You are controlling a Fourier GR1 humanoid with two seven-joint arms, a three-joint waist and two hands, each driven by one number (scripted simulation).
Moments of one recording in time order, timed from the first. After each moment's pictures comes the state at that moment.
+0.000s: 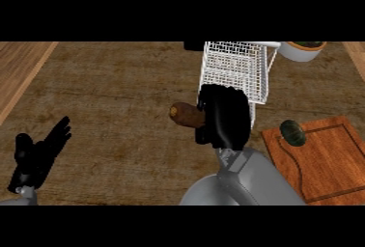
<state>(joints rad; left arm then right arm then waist) -0.01 0.30 0.14 -1.35 0.02 -0.13 0.17 -0.54 0.00 0.47 -1.56 1.17 0.02 0.85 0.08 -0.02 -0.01</state>
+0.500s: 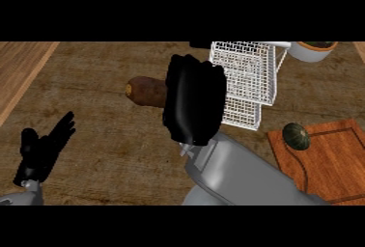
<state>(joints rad) -0.04 0.30 0.13 -1.34 0.01 -0.13 0.16 -0.89 -0.01 0.59 -1.50 1.18 -0.05 1.17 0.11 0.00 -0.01</state>
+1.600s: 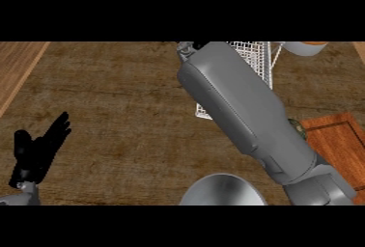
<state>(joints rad) -0.04 0.30 0.15 -1.33 0.02 -0.13 0.15 -1.31 0.00 0.25 -0.85 1.01 -0.48 0.97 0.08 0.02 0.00</state>
